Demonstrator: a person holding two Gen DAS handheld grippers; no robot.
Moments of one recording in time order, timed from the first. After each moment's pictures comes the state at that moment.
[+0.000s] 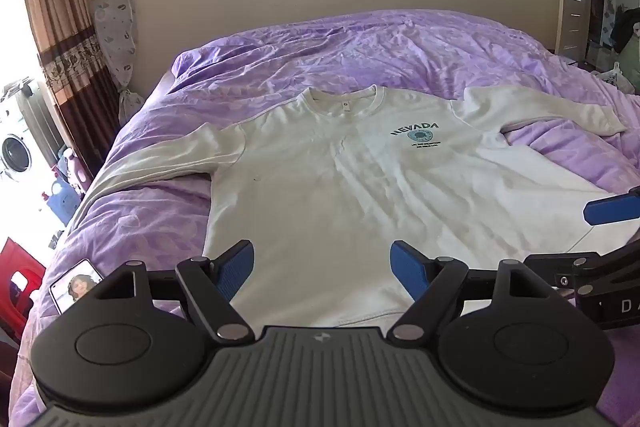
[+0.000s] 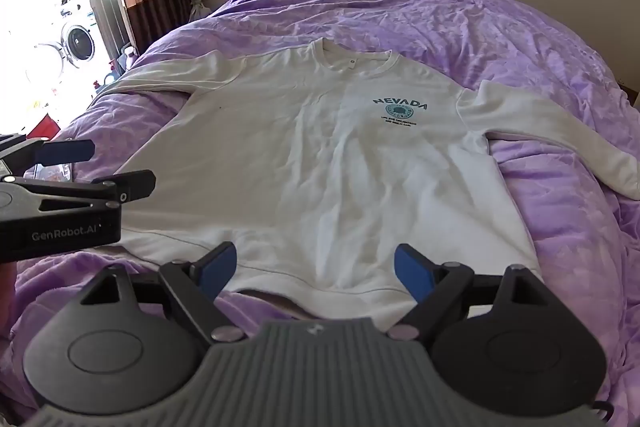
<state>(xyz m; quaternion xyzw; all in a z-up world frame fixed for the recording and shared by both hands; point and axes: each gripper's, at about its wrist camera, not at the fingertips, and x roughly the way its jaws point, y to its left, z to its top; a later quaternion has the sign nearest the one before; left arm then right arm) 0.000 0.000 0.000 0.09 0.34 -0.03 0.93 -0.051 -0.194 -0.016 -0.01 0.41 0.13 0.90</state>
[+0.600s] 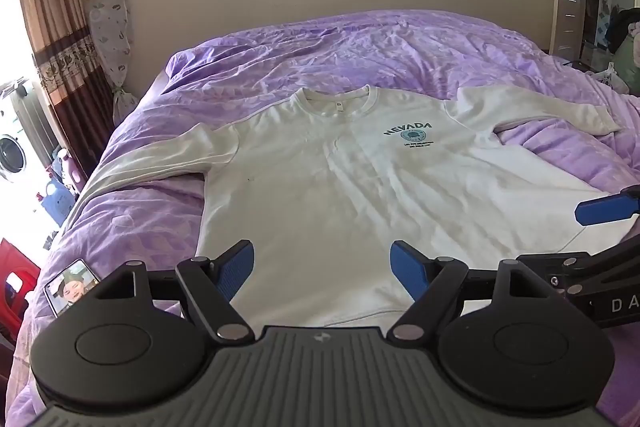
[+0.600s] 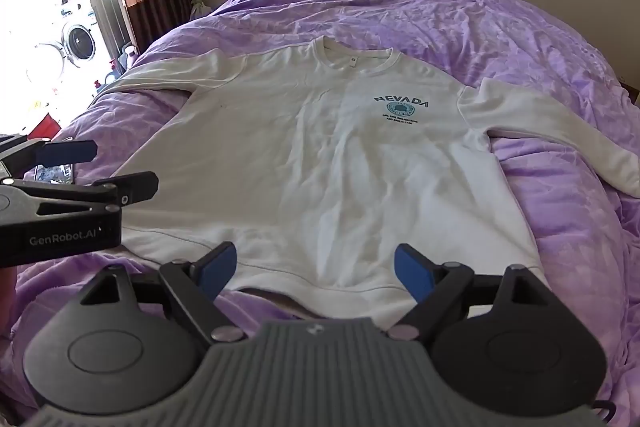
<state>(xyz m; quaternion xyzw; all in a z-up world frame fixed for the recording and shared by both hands) -0.003 -0.001 0.003 0.09 0.34 -0.04 0.93 -0.051 -0.193 -0.016 0.00 0.41 0.13 0.90</state>
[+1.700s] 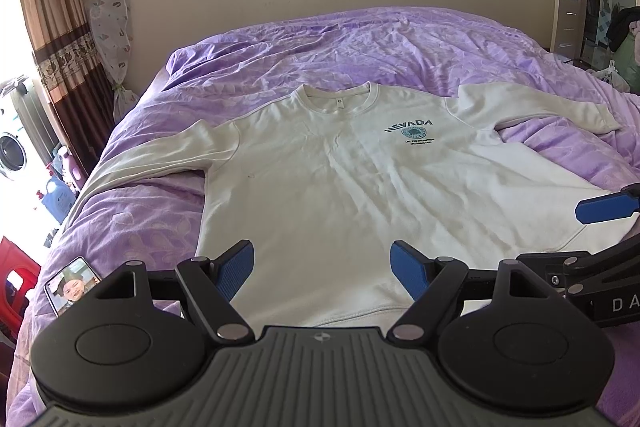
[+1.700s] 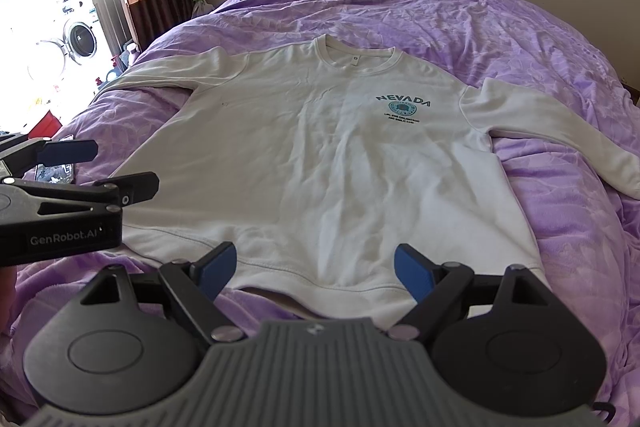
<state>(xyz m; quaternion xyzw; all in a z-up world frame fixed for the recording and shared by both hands) -0.004 -0.004 0.001 0.09 0.34 -0.04 0.93 -0.050 -0.193 -0.016 -0.01 0.41 0.13 0.90</state>
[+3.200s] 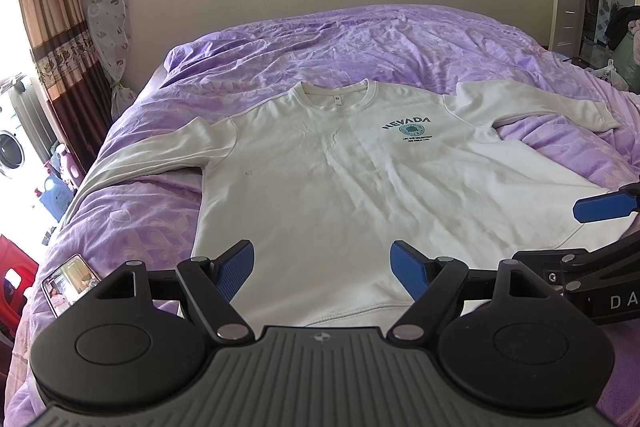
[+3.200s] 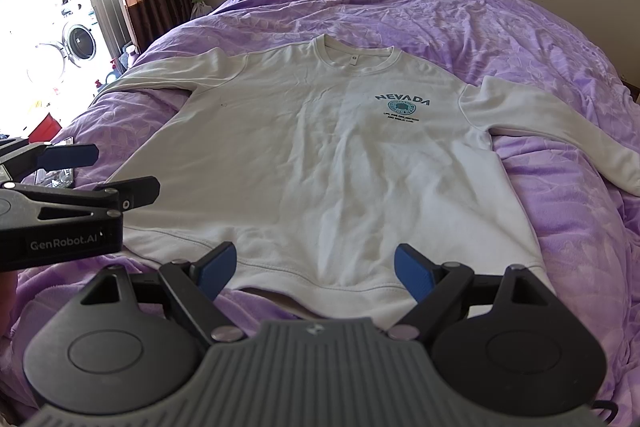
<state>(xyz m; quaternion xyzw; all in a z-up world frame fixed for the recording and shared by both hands) -0.004 -0.006 -0.006 0.09 0.35 -0.04 0.93 -0.048 -0.193 -0.017 0.00 0.41 0.13 0.90</state>
